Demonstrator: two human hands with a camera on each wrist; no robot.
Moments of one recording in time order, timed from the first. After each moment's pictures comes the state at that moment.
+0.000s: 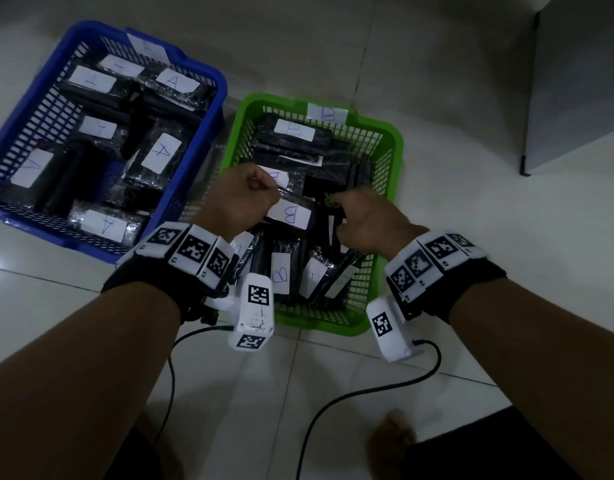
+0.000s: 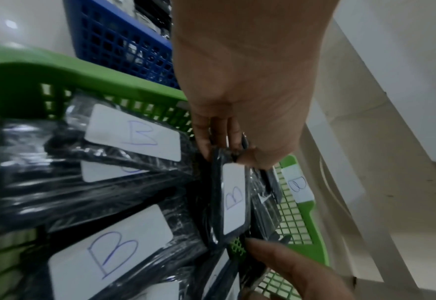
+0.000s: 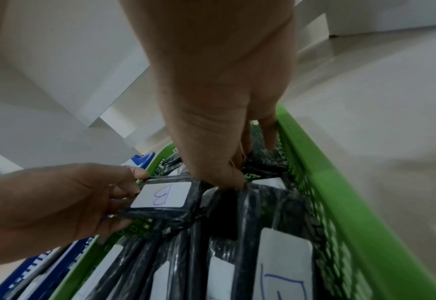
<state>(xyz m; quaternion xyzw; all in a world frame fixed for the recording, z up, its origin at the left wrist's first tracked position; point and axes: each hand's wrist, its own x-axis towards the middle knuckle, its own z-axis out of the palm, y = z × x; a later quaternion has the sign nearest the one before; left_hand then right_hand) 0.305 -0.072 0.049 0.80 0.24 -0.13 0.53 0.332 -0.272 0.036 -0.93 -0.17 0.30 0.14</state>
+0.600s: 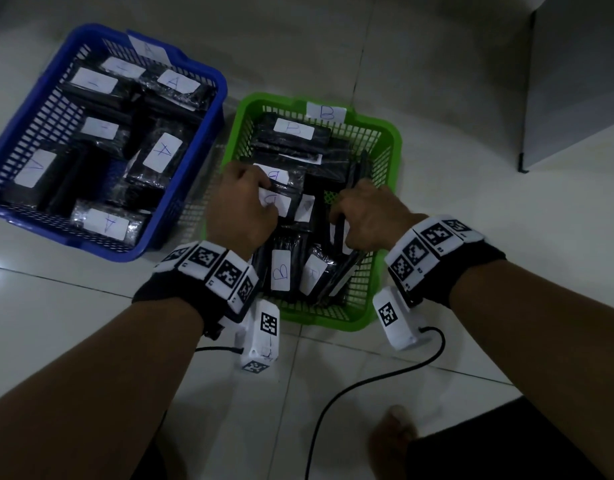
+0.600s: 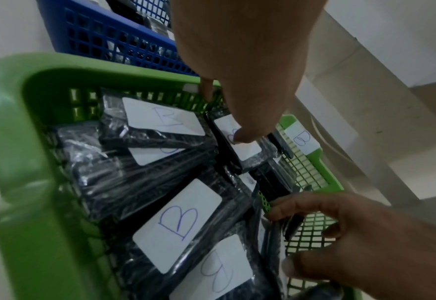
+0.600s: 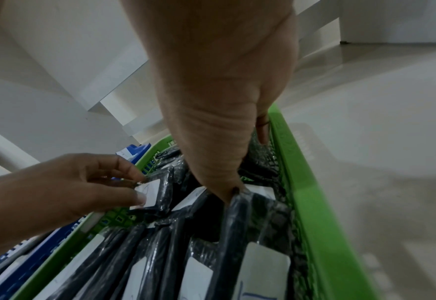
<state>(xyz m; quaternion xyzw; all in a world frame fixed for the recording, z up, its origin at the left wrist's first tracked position) 0.285 -0.070 0.023 0.95 0.09 -0.01 0.31 0.333 -0.274 0.048 -0.91 -0.27 0.31 -0.02</state>
